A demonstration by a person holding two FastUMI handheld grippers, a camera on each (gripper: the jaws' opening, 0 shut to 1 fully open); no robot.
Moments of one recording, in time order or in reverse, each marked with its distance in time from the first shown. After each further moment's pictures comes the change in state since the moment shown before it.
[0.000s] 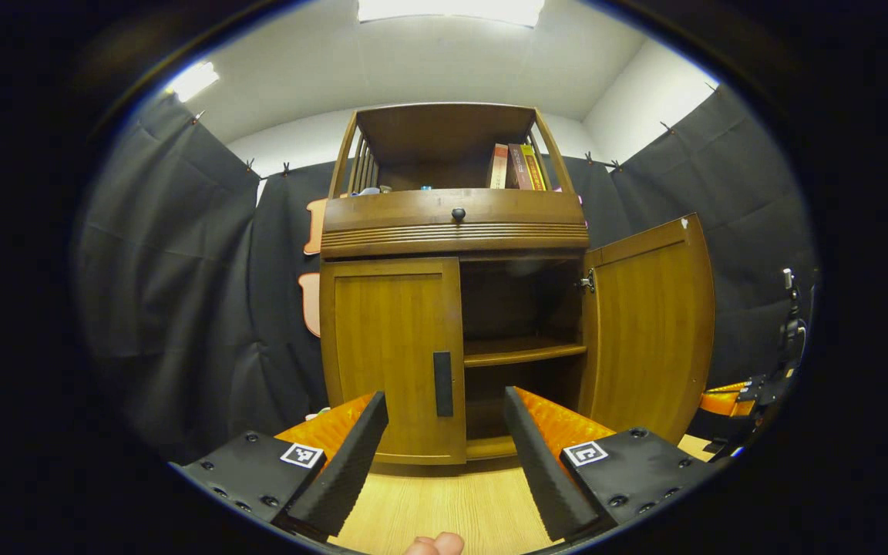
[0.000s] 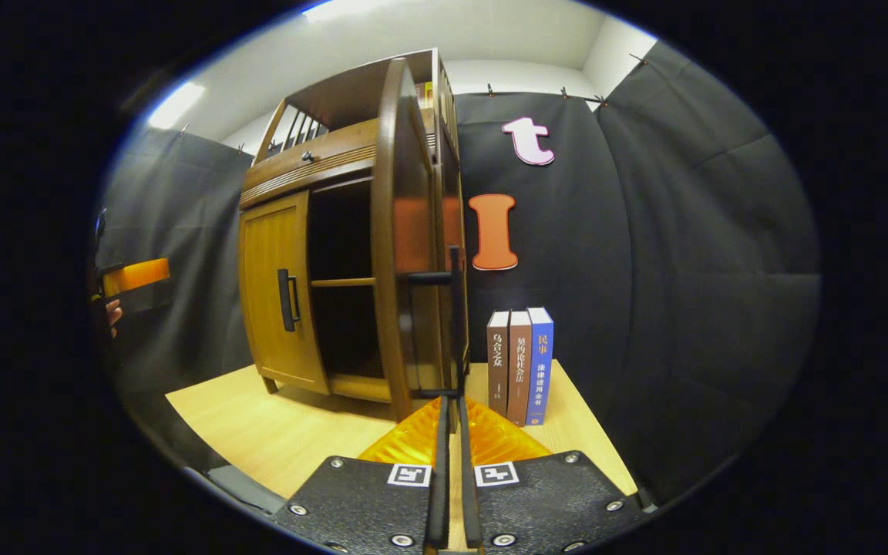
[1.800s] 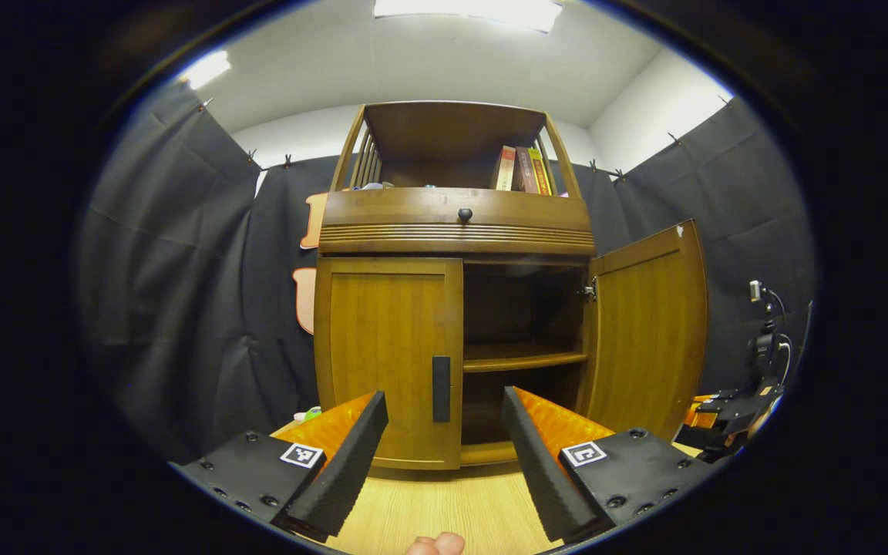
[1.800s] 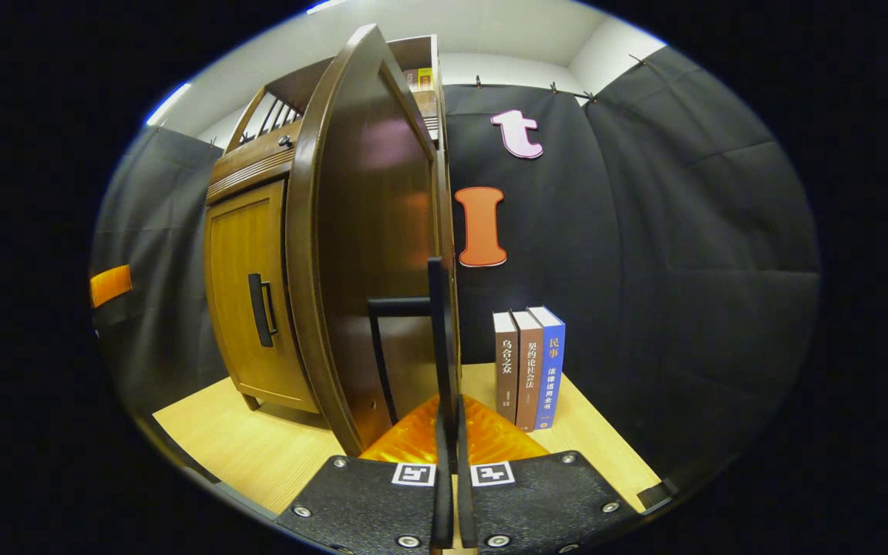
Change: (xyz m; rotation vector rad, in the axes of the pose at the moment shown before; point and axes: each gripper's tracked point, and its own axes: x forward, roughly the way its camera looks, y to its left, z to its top) left arm 0.021 0.013 0.001 -0.030 -0.024 -0.015; right arm 0.072 0.017 0.013 0.043 0.018 -0.093
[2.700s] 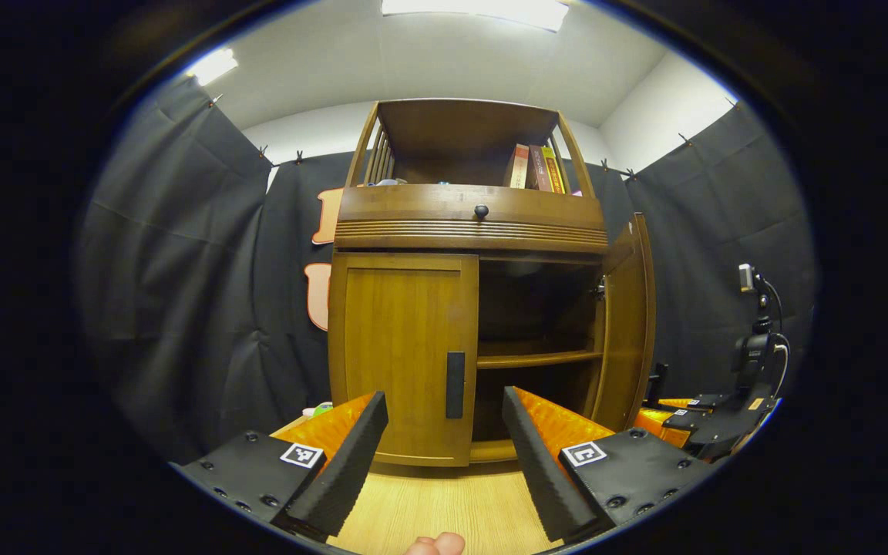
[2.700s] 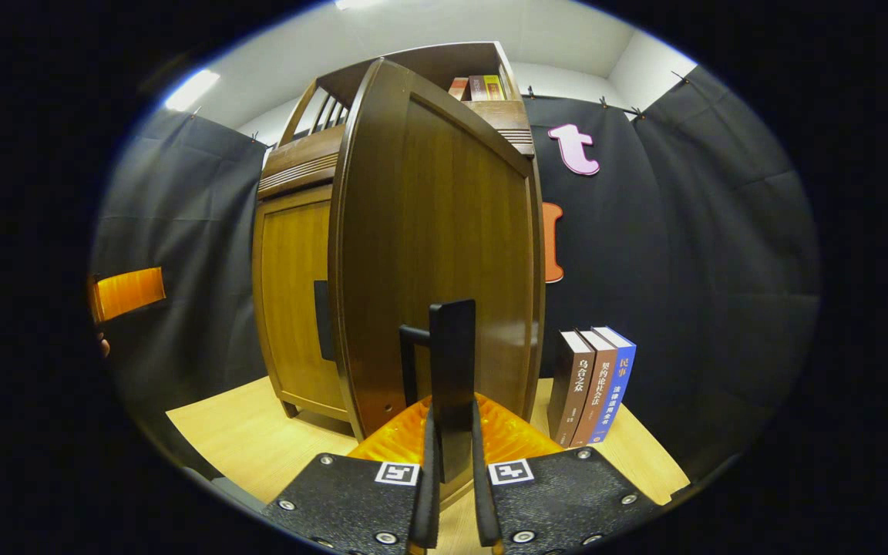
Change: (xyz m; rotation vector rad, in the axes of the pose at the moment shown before) left arm -0.002 0.014 -0.006 -0.016 0.017 0.031; right arm 0.003 0.112 0.017 -0.068 -0.032 0.104
